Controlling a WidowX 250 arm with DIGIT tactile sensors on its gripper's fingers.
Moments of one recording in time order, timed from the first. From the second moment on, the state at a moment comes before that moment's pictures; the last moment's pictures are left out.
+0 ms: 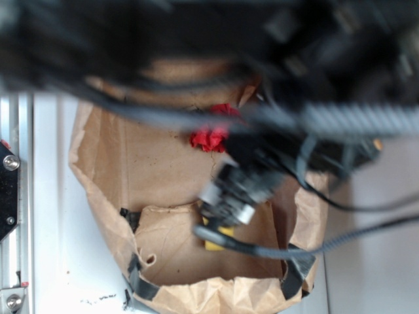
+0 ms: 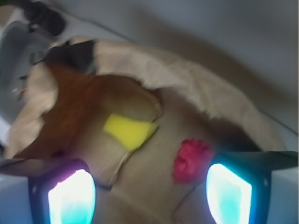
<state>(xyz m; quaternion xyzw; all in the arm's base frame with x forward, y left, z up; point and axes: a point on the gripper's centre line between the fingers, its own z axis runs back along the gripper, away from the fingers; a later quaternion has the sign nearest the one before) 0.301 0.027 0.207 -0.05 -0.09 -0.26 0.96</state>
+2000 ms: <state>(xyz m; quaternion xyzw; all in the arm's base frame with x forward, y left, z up) 0.245 -0.019 0.222 0.03 -0.08 -0.43 0.90</state>
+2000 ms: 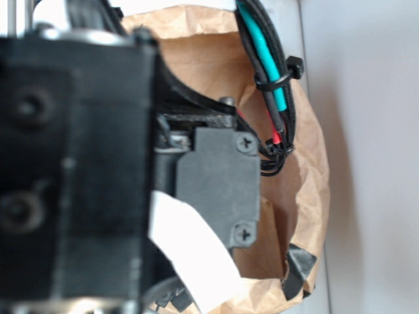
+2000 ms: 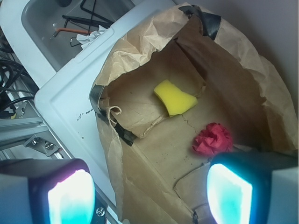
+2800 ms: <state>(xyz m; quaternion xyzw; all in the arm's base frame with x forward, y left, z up) 0.255 -0.015 0.200 0.07 -0.08 -0.42 0.90</state>
